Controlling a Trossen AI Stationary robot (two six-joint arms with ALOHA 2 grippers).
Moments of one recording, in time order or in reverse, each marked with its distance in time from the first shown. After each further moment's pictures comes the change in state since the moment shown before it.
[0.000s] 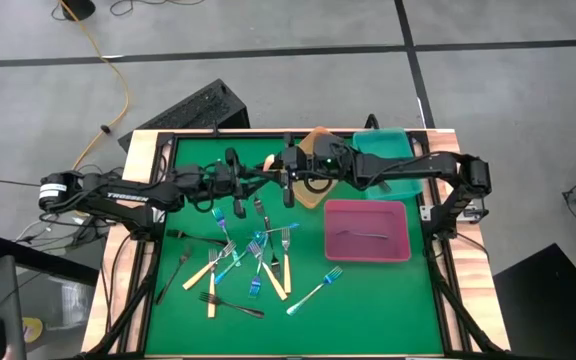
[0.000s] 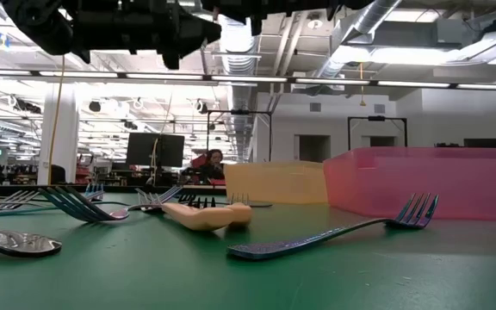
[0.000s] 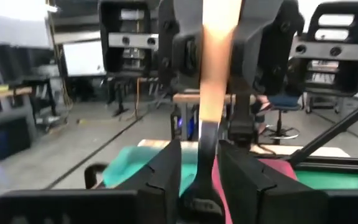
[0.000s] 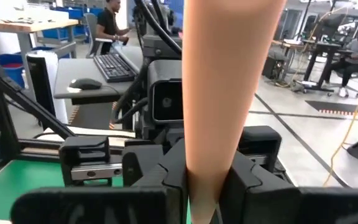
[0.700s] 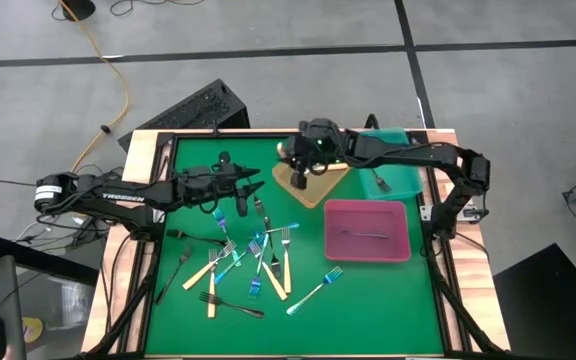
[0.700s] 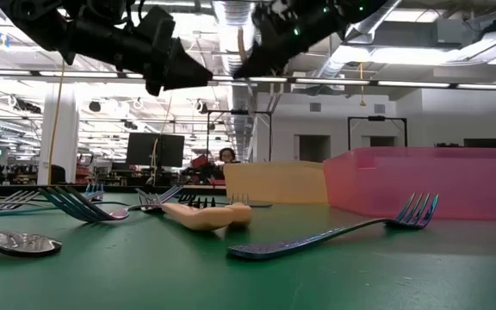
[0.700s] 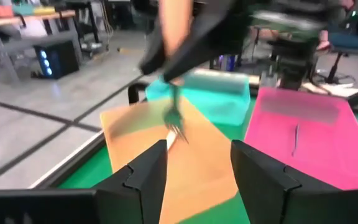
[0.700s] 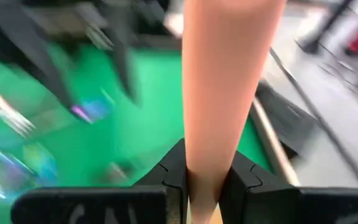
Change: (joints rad) left arm 0.001 -0.048 0.000 -0.347 -0.191 -0.073; right arm -0.158 -0.001 0.026 -0.479 0.104 -0.134
